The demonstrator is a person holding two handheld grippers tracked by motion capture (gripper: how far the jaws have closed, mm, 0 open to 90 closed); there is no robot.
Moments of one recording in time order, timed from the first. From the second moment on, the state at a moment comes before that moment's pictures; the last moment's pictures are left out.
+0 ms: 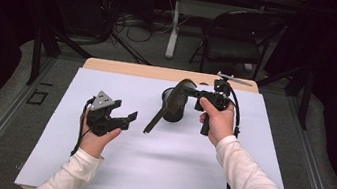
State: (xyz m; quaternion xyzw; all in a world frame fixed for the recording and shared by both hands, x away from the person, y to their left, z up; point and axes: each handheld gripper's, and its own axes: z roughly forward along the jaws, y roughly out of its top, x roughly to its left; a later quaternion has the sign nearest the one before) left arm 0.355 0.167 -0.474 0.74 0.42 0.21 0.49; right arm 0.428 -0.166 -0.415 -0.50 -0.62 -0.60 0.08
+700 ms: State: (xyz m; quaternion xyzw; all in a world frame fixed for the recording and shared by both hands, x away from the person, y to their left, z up) left arm 0.358 0.177 -0.472 0.73 0.43 0.21 0.48; right arm 0.428 -0.169 -0.402 -0.49 -0.62 -0.61 0.07
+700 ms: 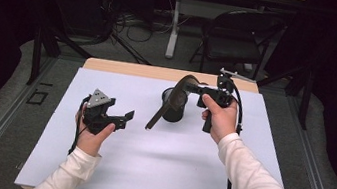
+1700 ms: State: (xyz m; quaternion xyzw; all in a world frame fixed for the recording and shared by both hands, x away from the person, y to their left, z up) left arm 0.357 0.181 -0.472 0.73 0.43 0.21 0.49; right arm 0.438 -0.165 -0.376 -0.49 -0.62 -0.61 0.01
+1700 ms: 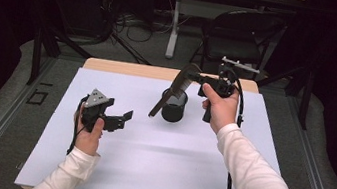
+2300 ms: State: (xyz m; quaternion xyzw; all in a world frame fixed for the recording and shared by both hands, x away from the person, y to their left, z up) left arm 0.356 0.183 -0.471 0.73 0.43 0.21 0.49; right arm 0.456 -0.160 -0.368 -0.51 -0.60 -0.62 -0.02
